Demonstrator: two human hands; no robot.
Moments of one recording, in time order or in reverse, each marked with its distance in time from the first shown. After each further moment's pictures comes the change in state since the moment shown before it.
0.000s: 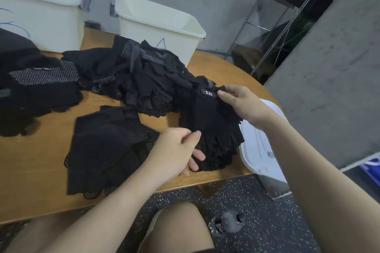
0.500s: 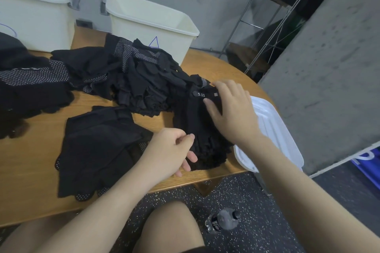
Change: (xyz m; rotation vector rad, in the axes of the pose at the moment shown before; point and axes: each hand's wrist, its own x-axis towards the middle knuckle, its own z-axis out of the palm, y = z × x) left_hand 0.002 -0.001 0.001 0.110 -0.001 0.010; right_hand -0.022 0.018 0.036 -0.825 0.492 -0.461
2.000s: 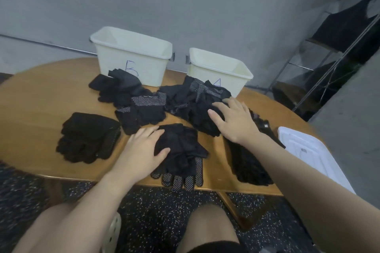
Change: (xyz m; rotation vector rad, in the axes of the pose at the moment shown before) left_hand -0.086 -0.088 -0.166 0.829 0.489 0.129; right_hand 0.056 -0.128 -0.004 0.089 -0.329 -0.062
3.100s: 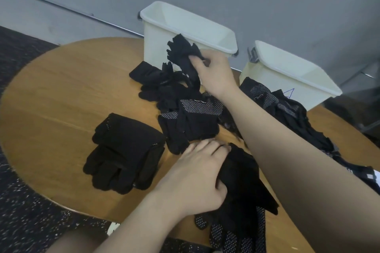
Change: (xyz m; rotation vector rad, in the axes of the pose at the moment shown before) left_hand 0.035 -0.019 -0.005 -0.139 -0.103 0.228; right_hand 0.203 -0.188 0.053 0.771 0.134 -0.228
